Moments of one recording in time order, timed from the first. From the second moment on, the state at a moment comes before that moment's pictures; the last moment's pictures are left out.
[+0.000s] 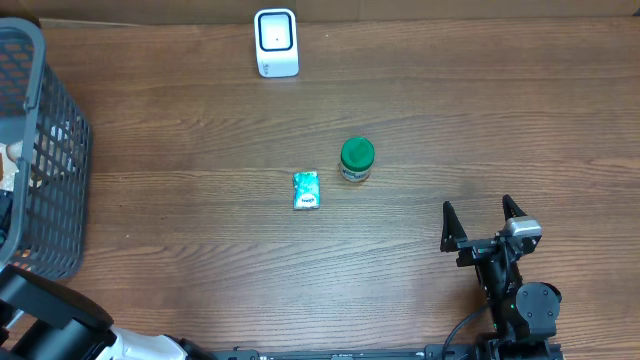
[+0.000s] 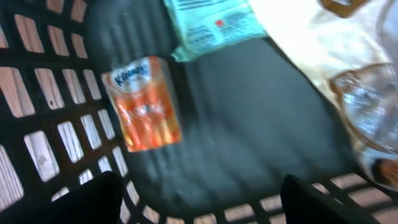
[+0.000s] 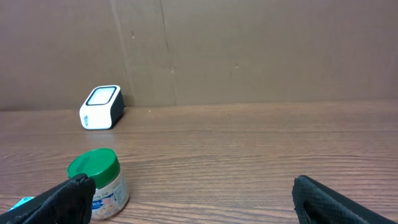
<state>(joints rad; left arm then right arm) 0.91 1.77 1.52 -1.02 -0.09 -0.47 0.06 0.01 0.02 -0.03 -0.08 0.09</state>
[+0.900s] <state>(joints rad) 0.92 1.88 1.43 -0.87 -0.21 -0.47 0.06 0.01 0.02 -0.03 -0.08 0.09</state>
